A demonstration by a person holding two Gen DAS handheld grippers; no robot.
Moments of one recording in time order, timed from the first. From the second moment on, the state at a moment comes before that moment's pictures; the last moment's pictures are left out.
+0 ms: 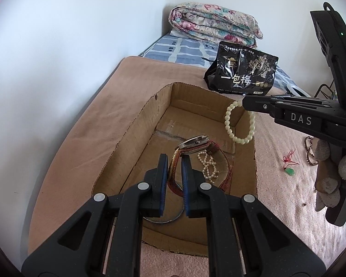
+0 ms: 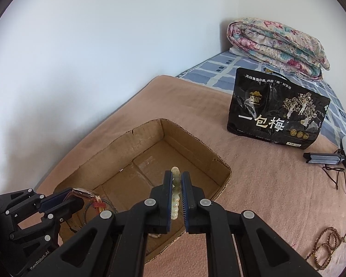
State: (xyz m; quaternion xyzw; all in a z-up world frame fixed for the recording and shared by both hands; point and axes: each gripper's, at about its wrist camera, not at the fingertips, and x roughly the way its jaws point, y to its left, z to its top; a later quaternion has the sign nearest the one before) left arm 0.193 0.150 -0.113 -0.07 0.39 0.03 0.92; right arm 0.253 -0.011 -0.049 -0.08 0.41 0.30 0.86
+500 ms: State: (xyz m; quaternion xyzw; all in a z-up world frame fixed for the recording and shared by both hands) left arm 0.187 0.148 -0.109 -0.09 0.38 0.03 0.92; right arm 0.248 -0.024 -0.037 -0.07 0.39 0.26 0.88
